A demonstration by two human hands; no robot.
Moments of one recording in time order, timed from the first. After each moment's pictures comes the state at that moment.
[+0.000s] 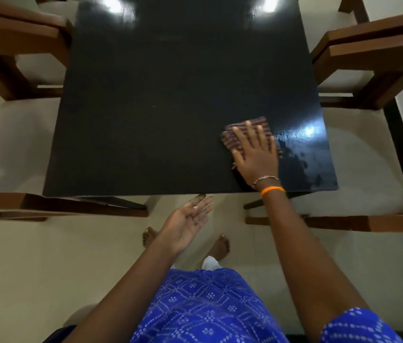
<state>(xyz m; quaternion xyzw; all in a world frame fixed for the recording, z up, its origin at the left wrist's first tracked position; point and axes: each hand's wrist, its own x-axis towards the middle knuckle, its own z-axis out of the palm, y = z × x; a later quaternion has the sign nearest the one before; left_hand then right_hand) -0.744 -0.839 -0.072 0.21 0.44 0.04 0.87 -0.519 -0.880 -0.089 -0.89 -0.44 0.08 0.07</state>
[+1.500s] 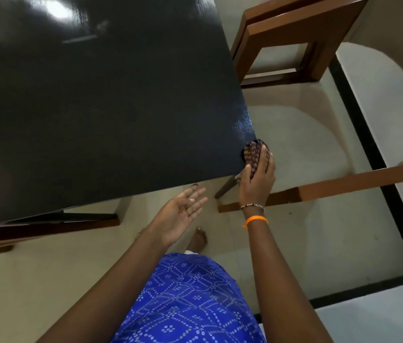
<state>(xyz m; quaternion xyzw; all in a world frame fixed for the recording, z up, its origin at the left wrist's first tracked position) -0.644 -0.917 -0.067 0.27 0.40 -0.05 0.87 -0.496 -1.028 -0.097 -0.93 -0.07 0.05 0.35</state>
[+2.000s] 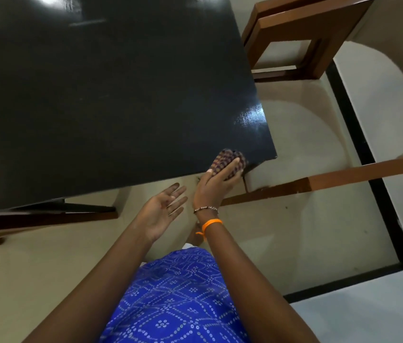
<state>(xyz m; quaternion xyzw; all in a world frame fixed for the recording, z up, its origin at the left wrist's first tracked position) -0.701 -0.877 -0.078 0.28 0.46 -0.03 0.84 -0.610 -0.940 -0.078 -0.90 0.05 0.10 0.43</state>
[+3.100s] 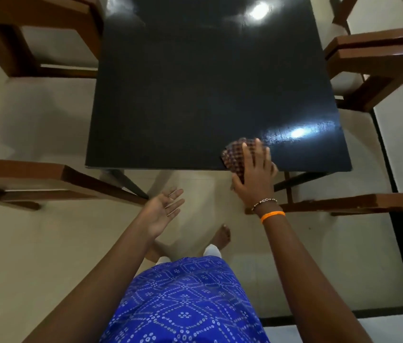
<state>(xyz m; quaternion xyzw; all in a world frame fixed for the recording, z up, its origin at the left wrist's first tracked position) -0.878 -0.771 -0.082 0.27 0.49 0.04 0.83 -0.680 -0.886 -0.062 -0.92 -0.37 0.10 0.08</state>
